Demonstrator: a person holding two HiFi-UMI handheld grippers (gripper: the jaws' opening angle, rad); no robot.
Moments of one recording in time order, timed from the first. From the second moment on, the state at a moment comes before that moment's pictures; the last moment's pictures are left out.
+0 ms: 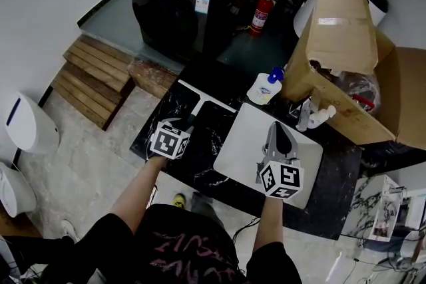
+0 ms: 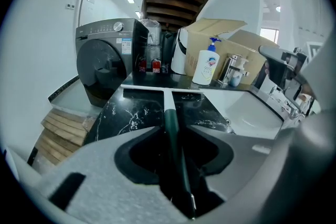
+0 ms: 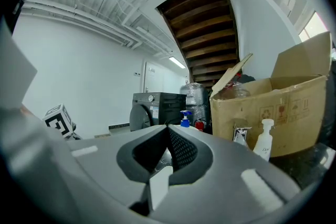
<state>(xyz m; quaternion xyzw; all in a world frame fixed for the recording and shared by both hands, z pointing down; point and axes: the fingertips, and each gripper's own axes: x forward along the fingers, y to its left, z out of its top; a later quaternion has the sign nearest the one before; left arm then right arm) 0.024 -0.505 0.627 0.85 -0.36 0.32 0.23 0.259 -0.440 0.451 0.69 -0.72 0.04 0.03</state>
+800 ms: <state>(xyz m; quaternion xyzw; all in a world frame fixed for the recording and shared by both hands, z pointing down) -0.016 -0.496 0.559 0.87 -0.38 0.24 0.20 0.214 -0.417 0.445 0.68 -0.73 0.03 0.03</state>
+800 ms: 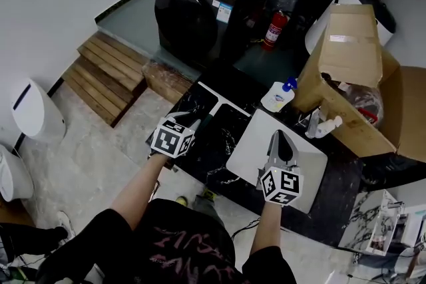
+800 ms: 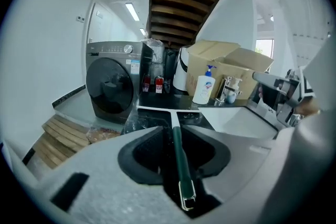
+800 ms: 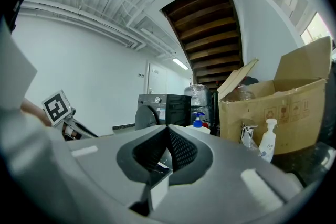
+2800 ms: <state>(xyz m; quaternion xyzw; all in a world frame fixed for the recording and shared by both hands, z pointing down) -0.090 -0.451 0.358 0.90 -0.44 0.04 0.01 0.169 -0.368 0.407 0.67 -0.74 -0.01 0.01</state>
